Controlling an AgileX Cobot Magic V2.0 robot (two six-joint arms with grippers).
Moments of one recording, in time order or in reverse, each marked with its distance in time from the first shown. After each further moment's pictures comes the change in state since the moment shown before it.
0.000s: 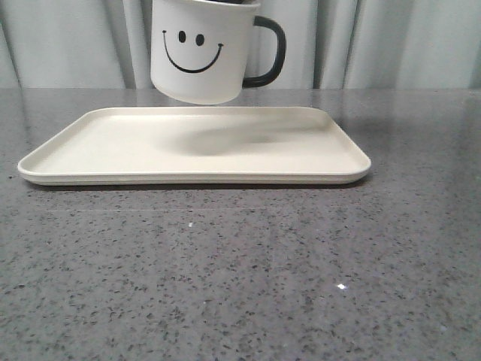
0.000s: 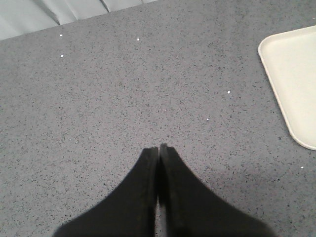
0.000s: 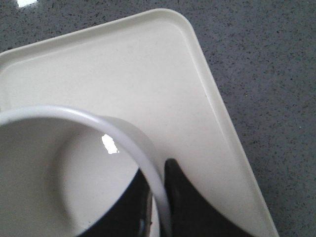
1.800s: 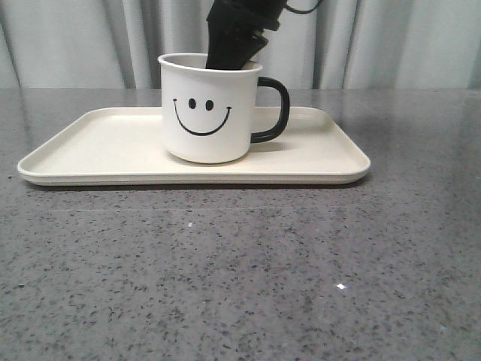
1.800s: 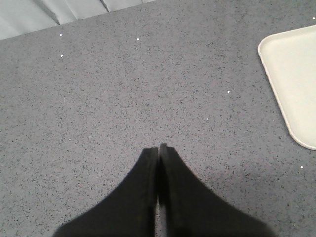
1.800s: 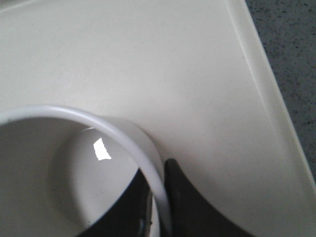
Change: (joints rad) left arm 0.000 0.000 0.000 0.000 0.000 0.000; right arm 0.002 0.060 0.093 -0.002 -0.012 -0.039
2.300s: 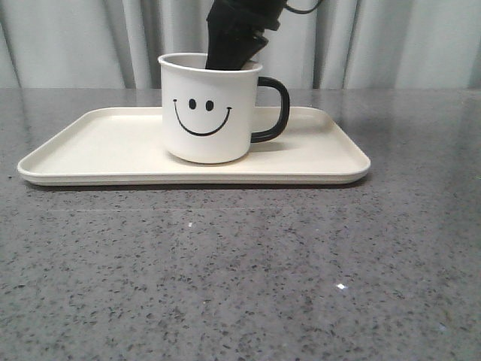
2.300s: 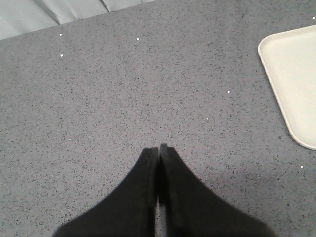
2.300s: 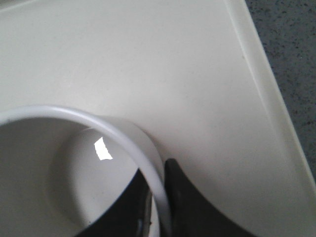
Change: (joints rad) left arm 0.000 0.000 0.000 0.000 0.000 0.000; right arm 0.000 0.000 0.000 0.000 0.000 0.000
